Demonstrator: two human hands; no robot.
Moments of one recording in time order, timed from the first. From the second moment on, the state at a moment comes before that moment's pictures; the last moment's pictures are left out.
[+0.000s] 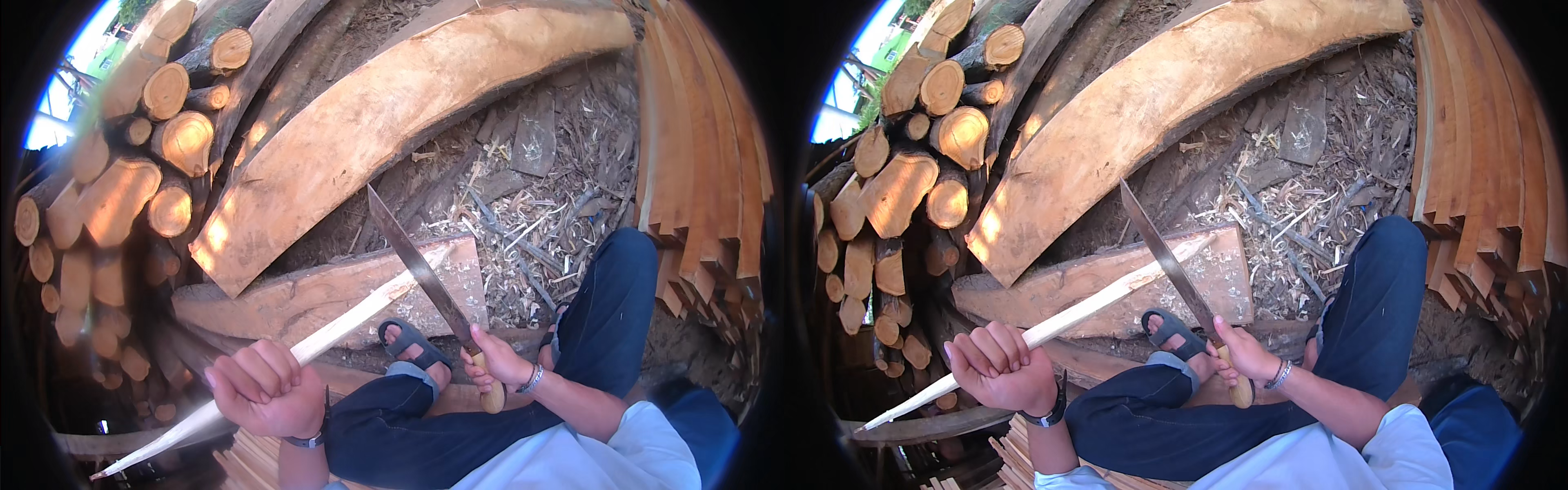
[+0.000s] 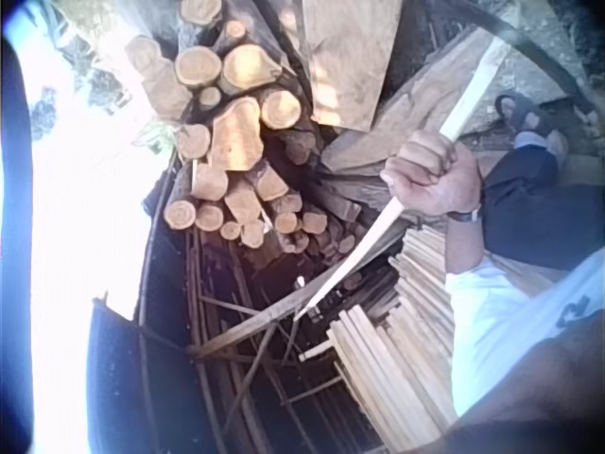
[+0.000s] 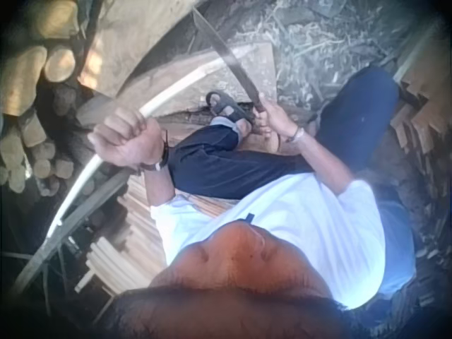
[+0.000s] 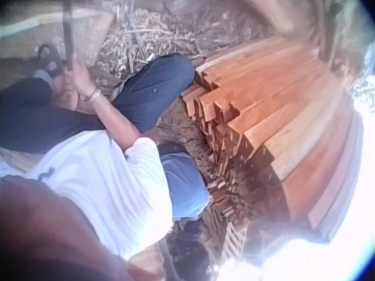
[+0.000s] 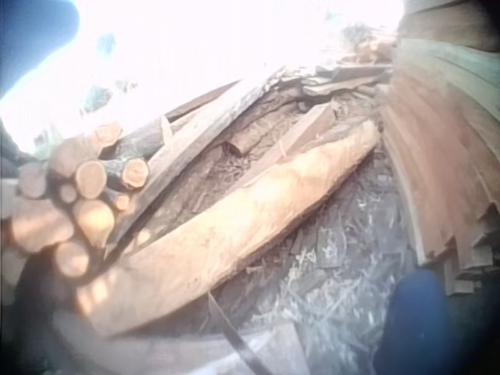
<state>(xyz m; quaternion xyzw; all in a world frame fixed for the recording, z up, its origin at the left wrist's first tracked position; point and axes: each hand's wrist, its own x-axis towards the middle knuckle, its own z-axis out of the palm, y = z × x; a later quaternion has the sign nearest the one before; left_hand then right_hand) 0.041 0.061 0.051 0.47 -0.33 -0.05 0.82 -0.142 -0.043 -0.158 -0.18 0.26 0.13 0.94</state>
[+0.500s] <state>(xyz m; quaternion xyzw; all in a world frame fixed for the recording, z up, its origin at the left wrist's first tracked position) 0.029 0.060 0.055 0.48 -0.35 -0.05 0.80 -0.137 -0.044 -0.162 -0.78 0.29 -0.01 0.56</state>
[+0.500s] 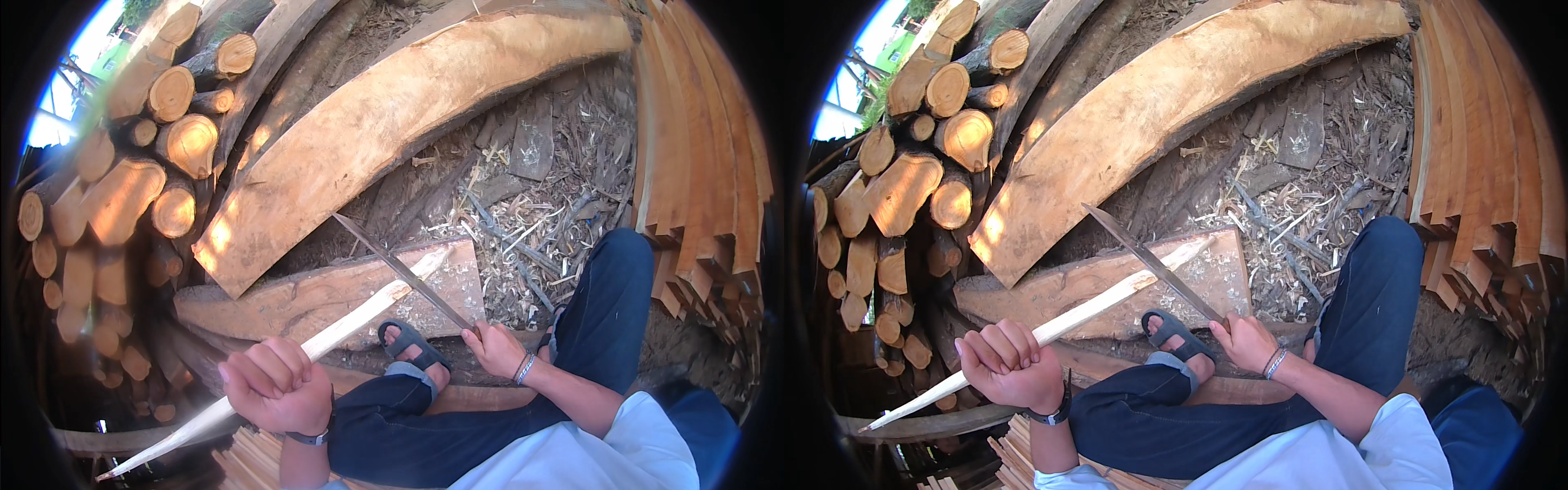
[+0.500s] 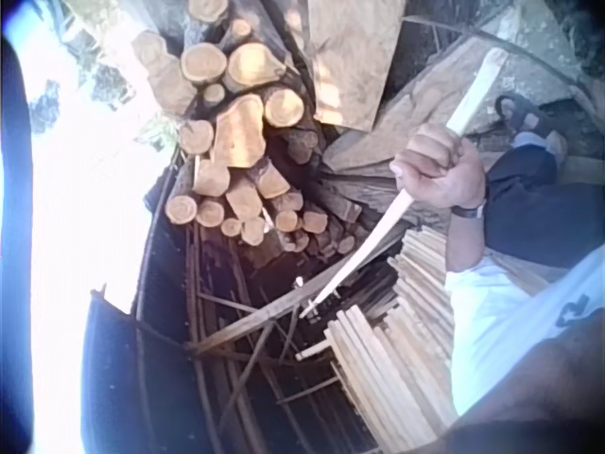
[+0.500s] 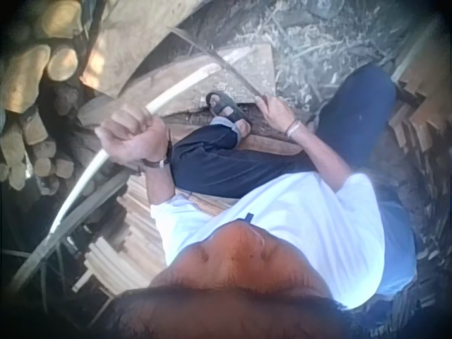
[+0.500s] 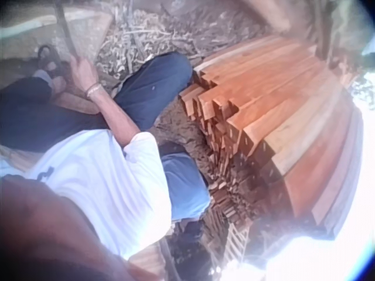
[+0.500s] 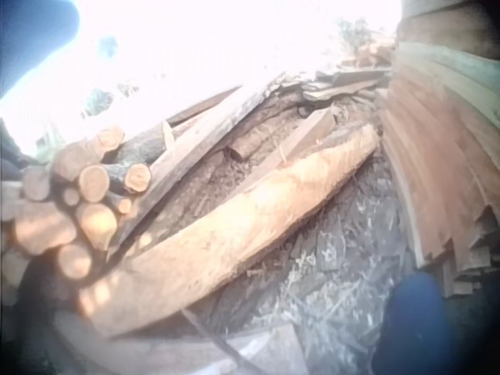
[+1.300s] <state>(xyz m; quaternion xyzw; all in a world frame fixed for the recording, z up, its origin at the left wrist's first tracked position) 0.031 0.063 0.051 0.48 -0.33 -0.03 0.82 -0.143 -0.038 -0.122 -0.79 0.25 -0.02 0.57</state>
